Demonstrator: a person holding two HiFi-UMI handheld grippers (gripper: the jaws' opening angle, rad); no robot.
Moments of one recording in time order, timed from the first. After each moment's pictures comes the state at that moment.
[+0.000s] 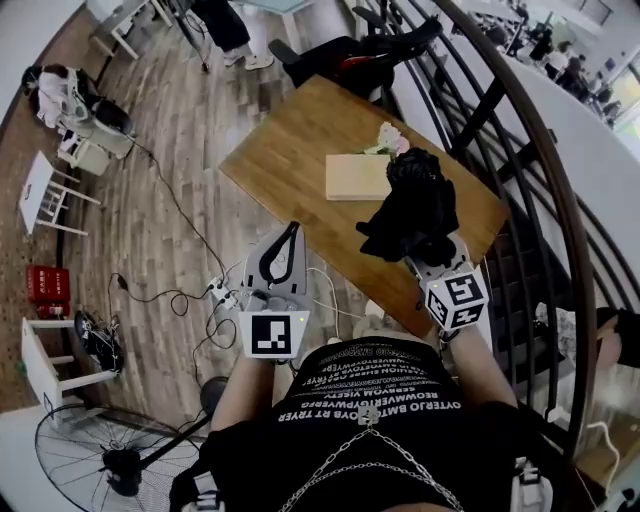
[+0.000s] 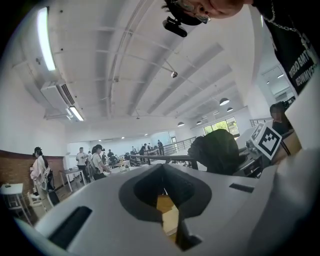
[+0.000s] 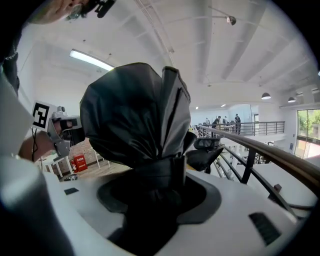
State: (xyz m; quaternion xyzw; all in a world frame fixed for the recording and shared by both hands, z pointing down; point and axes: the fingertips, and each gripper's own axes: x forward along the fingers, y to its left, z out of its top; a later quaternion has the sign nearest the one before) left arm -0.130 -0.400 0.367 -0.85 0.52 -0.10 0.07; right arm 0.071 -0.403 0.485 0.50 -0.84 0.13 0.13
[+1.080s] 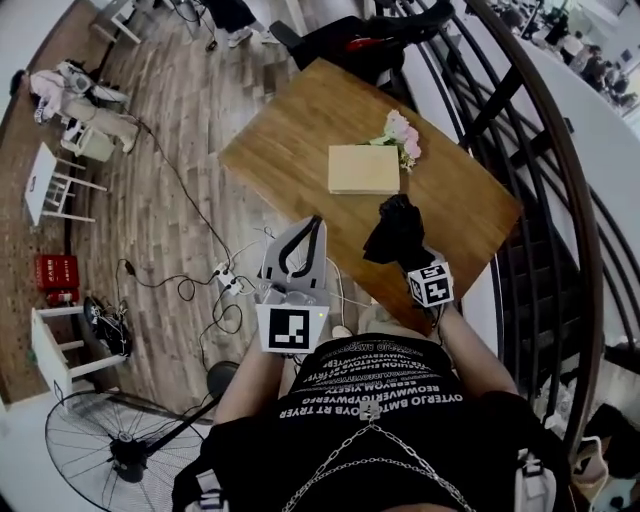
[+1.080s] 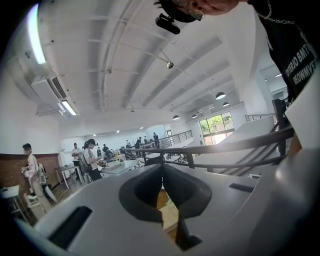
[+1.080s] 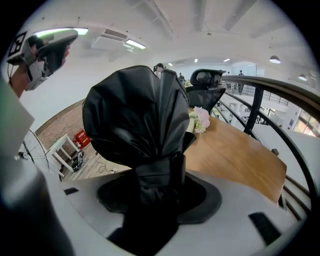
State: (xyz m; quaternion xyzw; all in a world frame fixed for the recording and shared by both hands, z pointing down) left arm -0.082 -0.435 0.395 -0.86 0.49 -0.14 0.06; right arm 0.093 -0.392 0.739 0.45 -0.78 0.31 0.31
